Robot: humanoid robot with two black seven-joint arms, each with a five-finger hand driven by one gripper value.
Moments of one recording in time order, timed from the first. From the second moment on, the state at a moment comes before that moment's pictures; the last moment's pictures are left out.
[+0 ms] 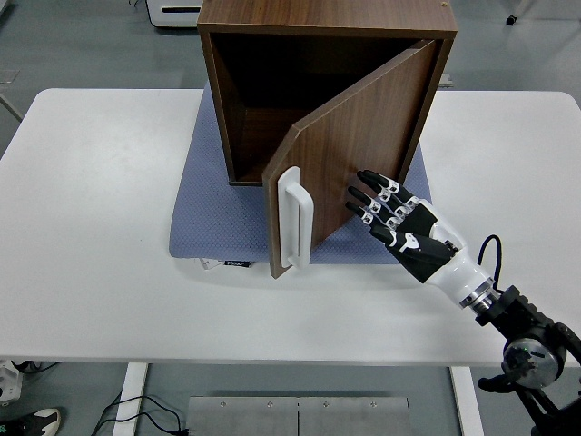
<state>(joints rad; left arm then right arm) 0.17 0.00 -0.17 -0.19 0.09 0.12 -0.04 0.12 -0.13 1.16 1.39 -0.60 0.49 0.11</state>
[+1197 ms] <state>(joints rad) 0.17 0.00 -0.17 -0.19 0.09 0.12 -0.04 0.52 0.00 1.06 1.00 -0.59 0.46 0.12</state>
